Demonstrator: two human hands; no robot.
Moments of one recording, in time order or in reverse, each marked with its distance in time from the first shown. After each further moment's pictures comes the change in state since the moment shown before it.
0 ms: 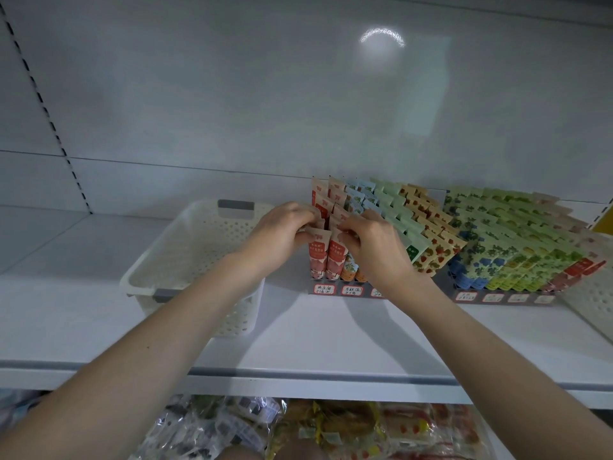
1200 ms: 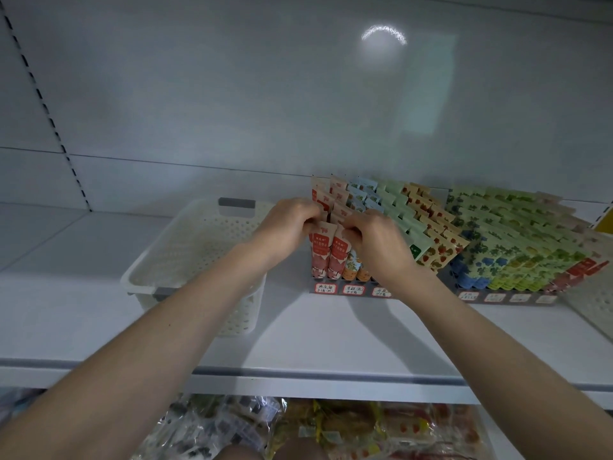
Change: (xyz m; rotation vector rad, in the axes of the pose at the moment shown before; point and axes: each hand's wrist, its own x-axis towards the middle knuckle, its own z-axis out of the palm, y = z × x) left_hand 0.014 -0.007 0.007 -0.043 -0.036 0.021; right_hand 0.009 0.007 0.005 -0.080 -0.056 -0.003
